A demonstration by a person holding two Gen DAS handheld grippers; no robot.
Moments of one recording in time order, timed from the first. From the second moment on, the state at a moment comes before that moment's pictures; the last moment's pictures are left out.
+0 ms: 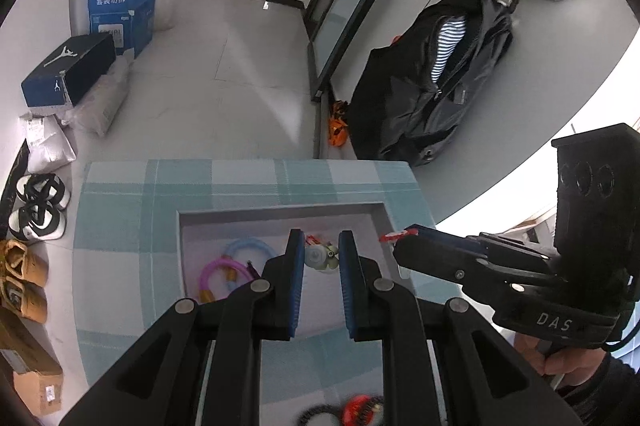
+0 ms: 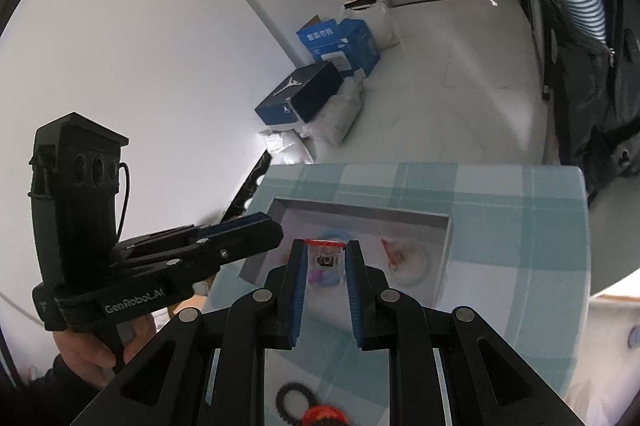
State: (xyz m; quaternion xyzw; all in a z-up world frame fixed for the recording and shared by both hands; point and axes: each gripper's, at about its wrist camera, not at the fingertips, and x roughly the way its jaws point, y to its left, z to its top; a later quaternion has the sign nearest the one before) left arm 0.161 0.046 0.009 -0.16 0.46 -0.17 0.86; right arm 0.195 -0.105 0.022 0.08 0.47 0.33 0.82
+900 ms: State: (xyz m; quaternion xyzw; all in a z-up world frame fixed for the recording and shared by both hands) left arm 0.190 0.057 -0.034 -0.22 0.52 -0.16 0.81; right arm 0.220 -0.103 0.005 0.11 0.51 0.29 0.80
